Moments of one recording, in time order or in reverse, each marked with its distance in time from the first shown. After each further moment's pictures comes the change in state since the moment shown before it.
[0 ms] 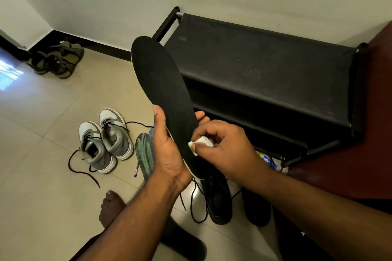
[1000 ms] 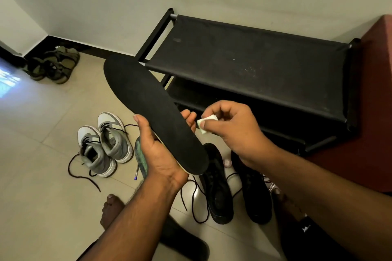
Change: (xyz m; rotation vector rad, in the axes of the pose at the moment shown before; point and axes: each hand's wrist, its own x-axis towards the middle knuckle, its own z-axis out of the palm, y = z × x) left_hand 0.005 0.001 -0.007 -0.096 0.112 0.120; right_hand 0.019 -0.005 -0.023 0.285 0.115 0.280
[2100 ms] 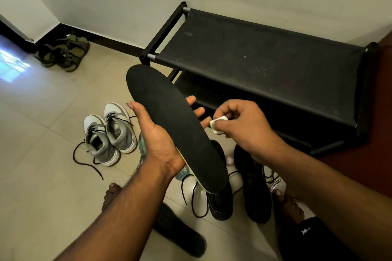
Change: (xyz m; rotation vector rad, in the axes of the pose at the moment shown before) left_hand 0.003 0.018 0.002 0.095 -0.045 0.007; right_hand 0.005 0.001 -0.005 -0.286 -0.015 0.000
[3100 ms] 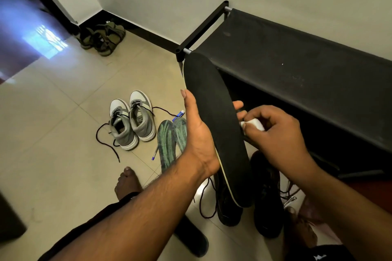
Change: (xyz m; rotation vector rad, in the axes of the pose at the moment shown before) left_hand -0.007 -0.011 0.008 0.028 -0.144 -0.071; right_hand 0.002 0.014 0.005 -0.148 0.073 -0.282
